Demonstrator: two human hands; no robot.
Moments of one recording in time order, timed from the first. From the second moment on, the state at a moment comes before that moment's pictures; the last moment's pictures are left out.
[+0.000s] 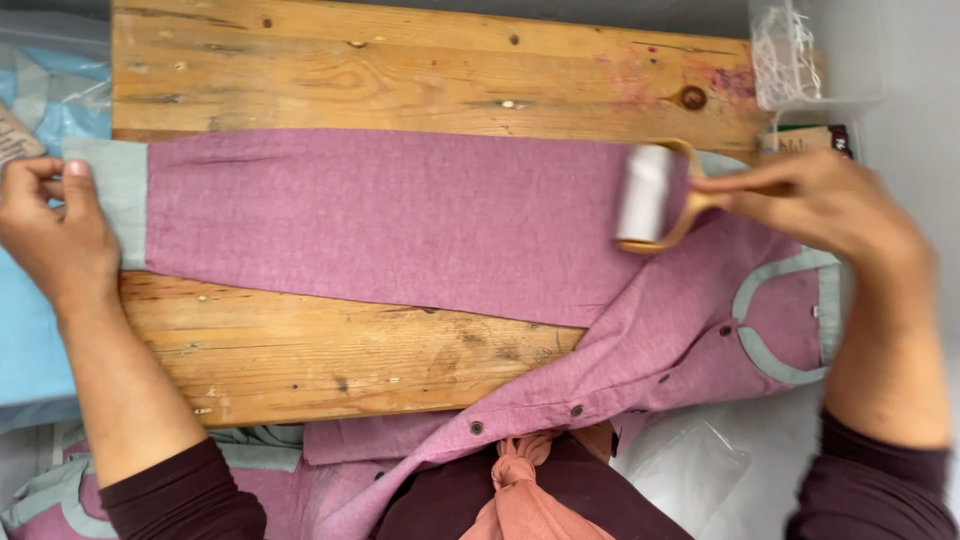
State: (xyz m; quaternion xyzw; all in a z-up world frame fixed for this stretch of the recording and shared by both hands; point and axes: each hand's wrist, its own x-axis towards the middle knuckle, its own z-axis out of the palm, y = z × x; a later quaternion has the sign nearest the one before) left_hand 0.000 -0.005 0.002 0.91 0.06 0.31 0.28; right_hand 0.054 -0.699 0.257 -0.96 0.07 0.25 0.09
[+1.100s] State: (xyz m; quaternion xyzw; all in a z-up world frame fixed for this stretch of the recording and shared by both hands) left_hand 0.001 -0.013 0.022 0.87 0.11 0.30 0.38; right_hand 0.013 -0.430 0.179 -0.89 -0.40 0.09 0.16
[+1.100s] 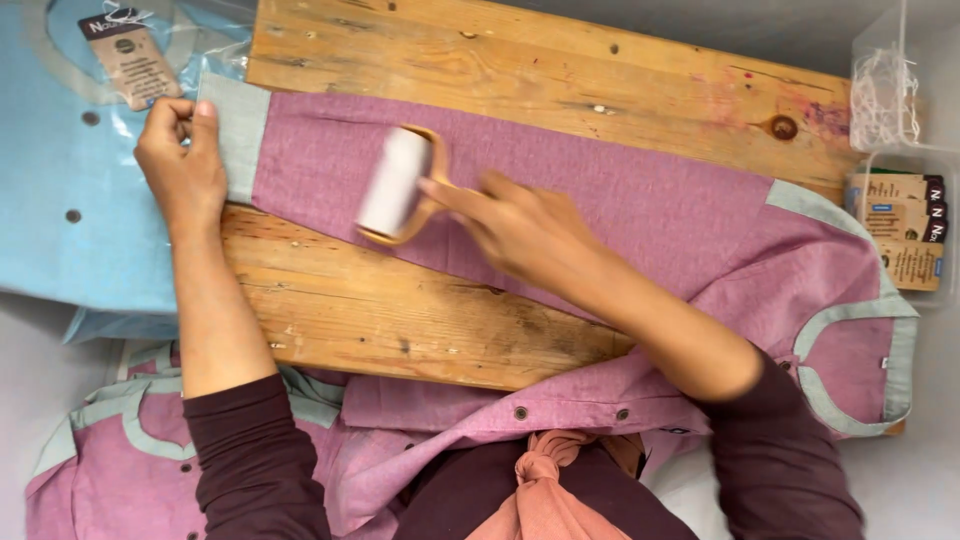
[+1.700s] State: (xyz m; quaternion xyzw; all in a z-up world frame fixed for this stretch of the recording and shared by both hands) left_hand 0.005 0.000 0.005 0.88 0.11 0.30 0.36; right_hand -0.019 -0.585 0.217 -0.90 -0.36 0.16 0.19
